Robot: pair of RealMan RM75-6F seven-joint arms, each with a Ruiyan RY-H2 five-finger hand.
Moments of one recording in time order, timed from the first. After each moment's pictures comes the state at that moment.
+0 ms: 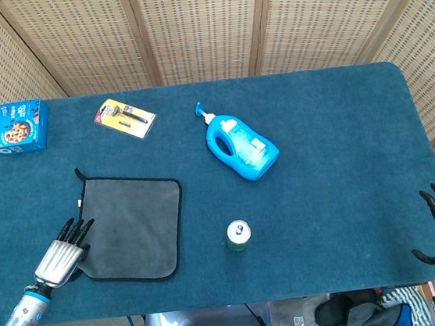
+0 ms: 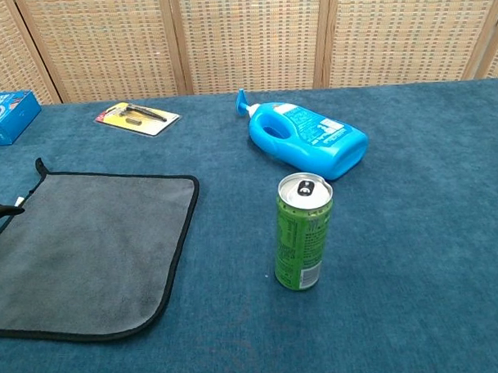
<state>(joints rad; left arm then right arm) -0.32 -1.48 0.12 -1.02 1.67 1.22 0.12 0.02 -1.00 0.03 -1.71 -1.46 1.46 -0.11</state>
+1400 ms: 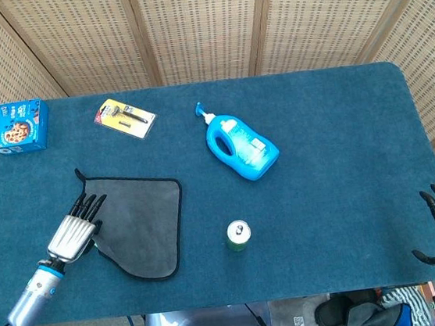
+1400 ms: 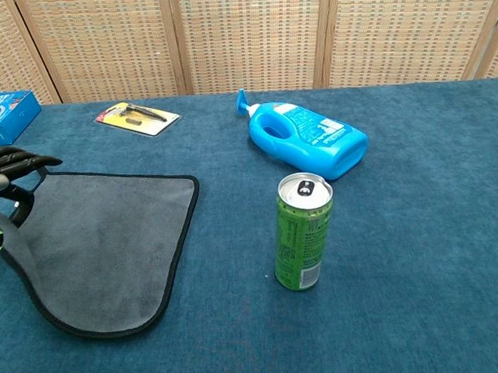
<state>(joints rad) -0.45 -1.47 0.02 -1.11 1.63 1.15 0.20 0.03 -1.00 0.03 -1.70 -1.44 1.43 -0.09</state>
